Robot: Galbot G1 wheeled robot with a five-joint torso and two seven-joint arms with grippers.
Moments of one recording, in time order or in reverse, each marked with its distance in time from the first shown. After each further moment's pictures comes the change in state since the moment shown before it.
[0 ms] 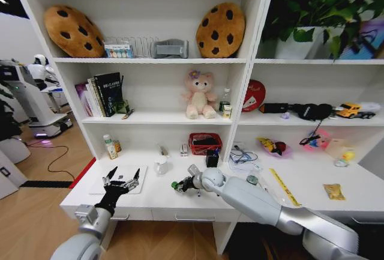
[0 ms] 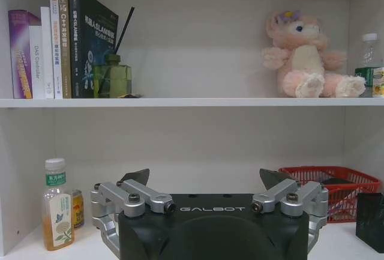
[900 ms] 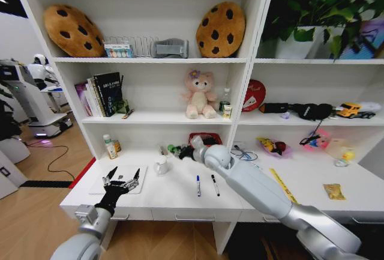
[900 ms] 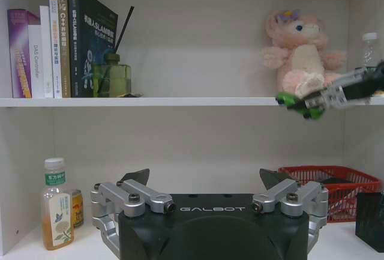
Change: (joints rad) left arm 0.000 0.000 0.000 0.000 0.000 0.000 0.000; right arm 0.102 0.062 0.351 0.241 -0.108 0.019 0.158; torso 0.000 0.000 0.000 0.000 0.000
